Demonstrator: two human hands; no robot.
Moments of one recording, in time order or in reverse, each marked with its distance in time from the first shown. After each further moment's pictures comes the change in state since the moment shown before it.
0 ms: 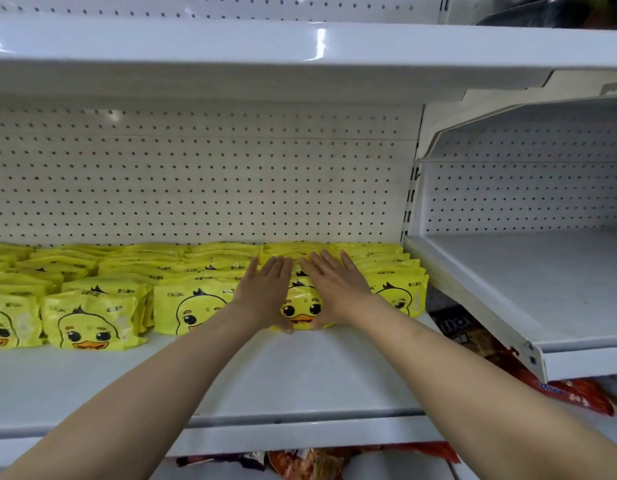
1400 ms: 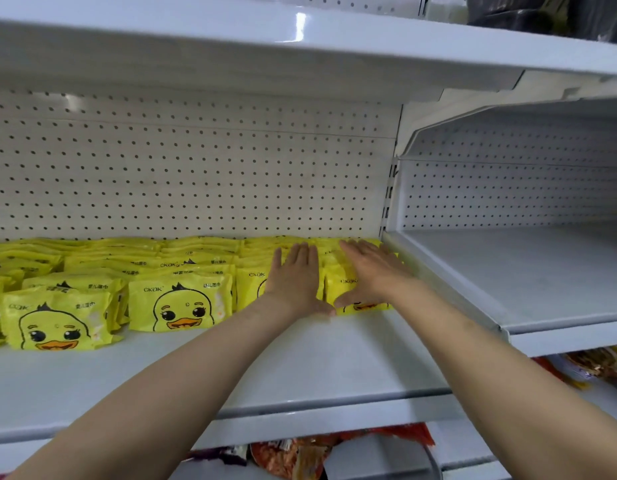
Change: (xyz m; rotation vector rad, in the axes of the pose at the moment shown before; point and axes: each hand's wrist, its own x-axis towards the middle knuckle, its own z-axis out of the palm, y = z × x) left_hand 0.015 0.068 -0.025 -0.220 0.123 0.023; right_hand -0.043 0.066 -0.023 0.101 -0.062 0.237
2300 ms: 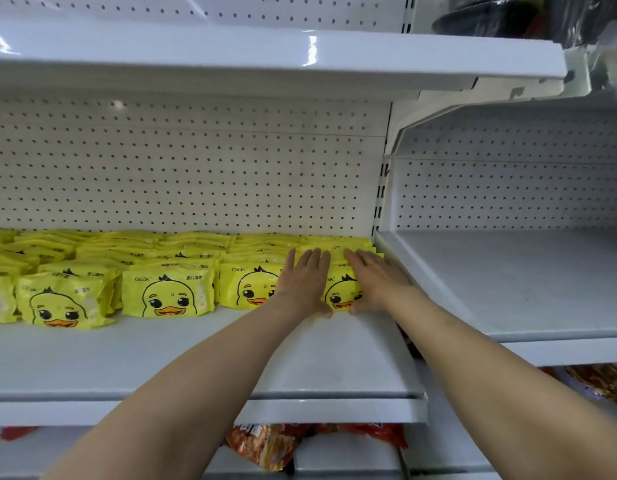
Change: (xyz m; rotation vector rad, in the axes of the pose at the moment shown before) left_hand 0.022 0.061 0.010 0.126 -0.024 0.000; right_hand -0.005 0.061 0.025 -0.006 -0.021 -0.053
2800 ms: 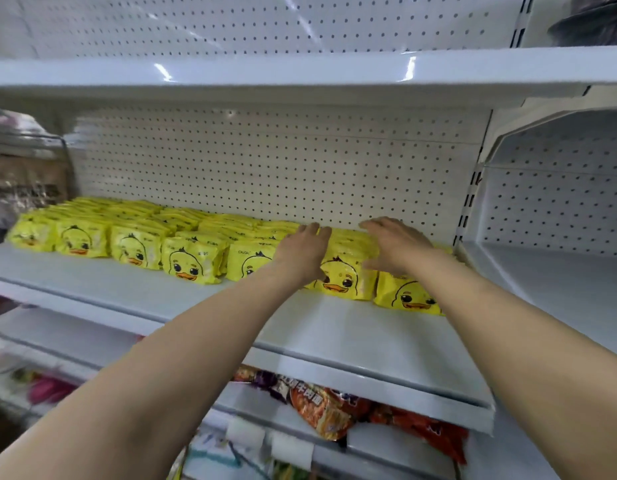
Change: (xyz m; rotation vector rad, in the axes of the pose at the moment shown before) left_hand -0.094 -0.092 -0.068 -0.033 0.032 -0.275; right_hand 0.003 -0.089 -0.082 0.046 0.119 -0.268
